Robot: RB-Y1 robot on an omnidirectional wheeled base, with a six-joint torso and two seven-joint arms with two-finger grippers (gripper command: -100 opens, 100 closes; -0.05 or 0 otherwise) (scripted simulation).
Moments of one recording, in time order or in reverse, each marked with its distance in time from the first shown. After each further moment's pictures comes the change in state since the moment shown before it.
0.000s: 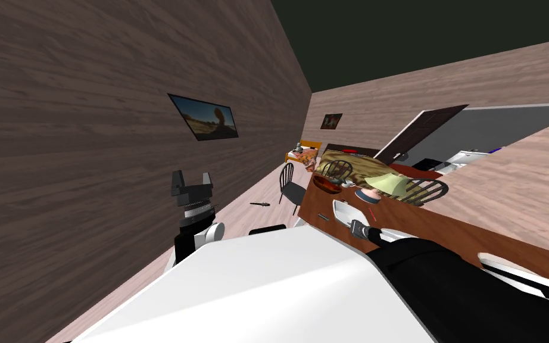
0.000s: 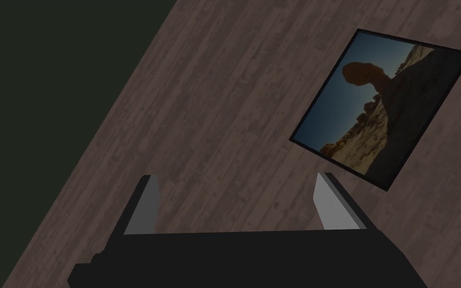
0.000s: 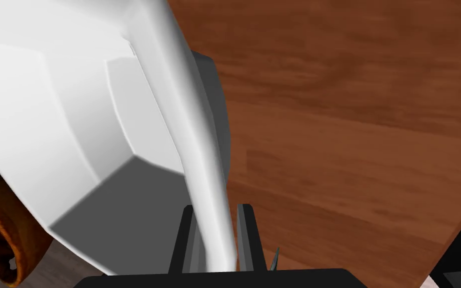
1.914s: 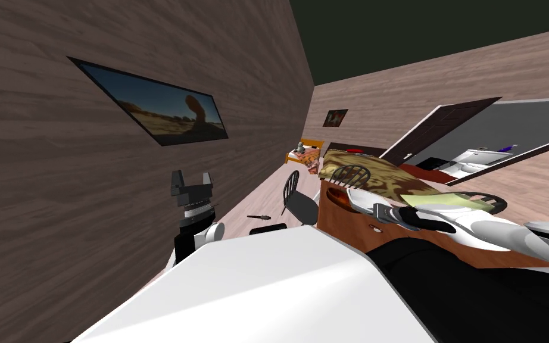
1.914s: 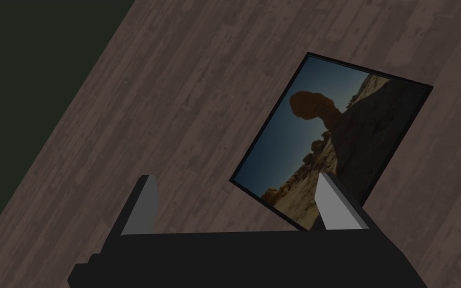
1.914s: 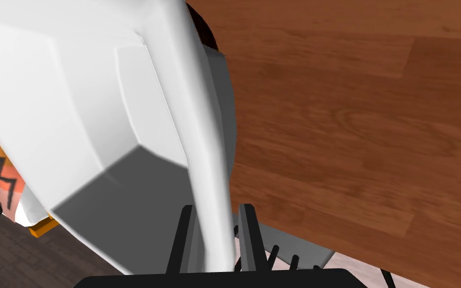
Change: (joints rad) left arm 0.000 0.000 0.000 0.000 0.000 0.000 0.000; right arm 0.066 -0.416 -0.004 0.040 -0.094 -0.229 -0.153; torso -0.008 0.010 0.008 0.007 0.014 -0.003
